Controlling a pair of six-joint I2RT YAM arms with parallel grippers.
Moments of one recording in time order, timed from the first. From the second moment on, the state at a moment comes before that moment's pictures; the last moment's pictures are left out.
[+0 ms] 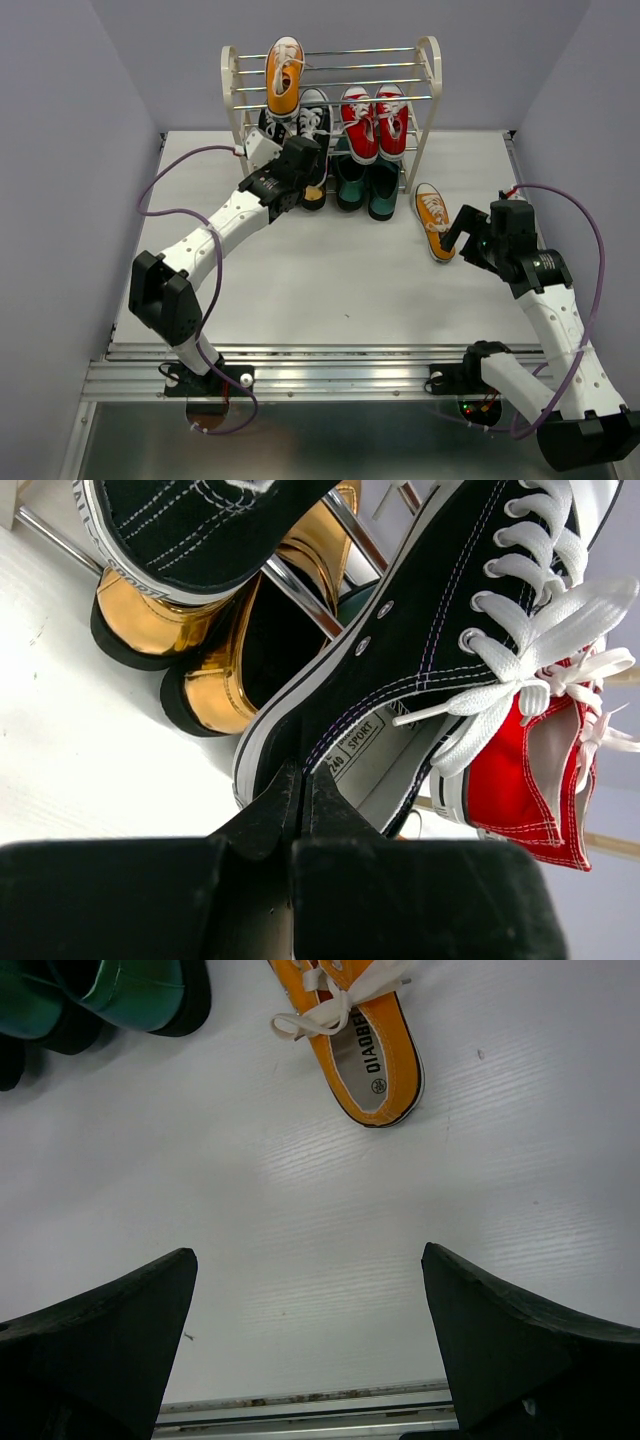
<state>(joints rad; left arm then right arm) -0.64 1.62 1.50 -0.50 -0.62 -1.30 0.14 0.86 0.97 -0.85 0.10 0.54</state>
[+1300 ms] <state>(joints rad) -0.52 1.74 1.66 -0.38 -0.46 -1.16 0.14 0.86 0.97 -0.86 0.10 0.54</state>
